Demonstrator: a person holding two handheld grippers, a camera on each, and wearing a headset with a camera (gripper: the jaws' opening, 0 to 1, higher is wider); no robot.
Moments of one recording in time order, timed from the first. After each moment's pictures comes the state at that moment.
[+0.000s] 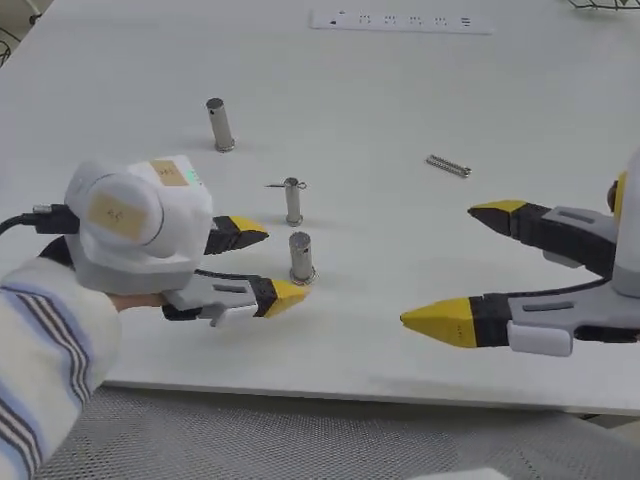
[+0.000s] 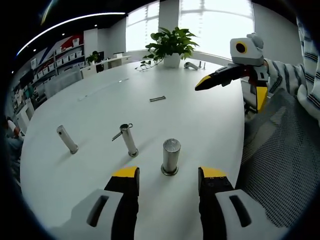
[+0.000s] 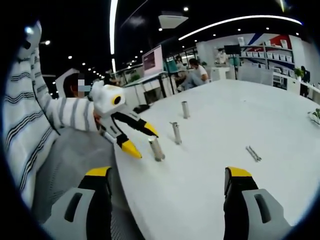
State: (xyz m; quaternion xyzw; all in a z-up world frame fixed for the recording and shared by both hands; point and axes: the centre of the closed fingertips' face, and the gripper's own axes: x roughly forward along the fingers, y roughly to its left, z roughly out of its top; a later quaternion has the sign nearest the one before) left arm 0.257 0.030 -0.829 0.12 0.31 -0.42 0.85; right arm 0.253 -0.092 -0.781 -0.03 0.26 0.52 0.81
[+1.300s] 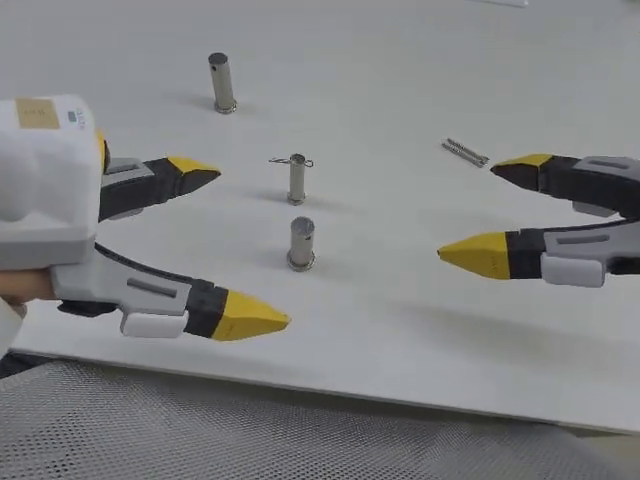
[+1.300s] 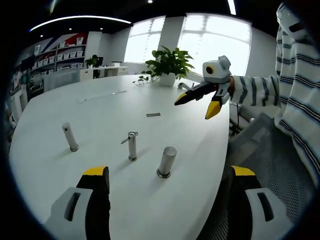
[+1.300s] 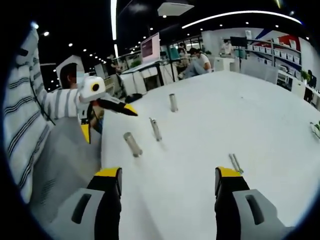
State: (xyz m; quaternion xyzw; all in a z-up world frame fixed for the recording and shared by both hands) left arm 0.249 0.049 -0.799 0.02 0.27 -0.46 0.85; right arm 0.305 -0.103 -0.785 -0.10 0.30 0.53 0.78
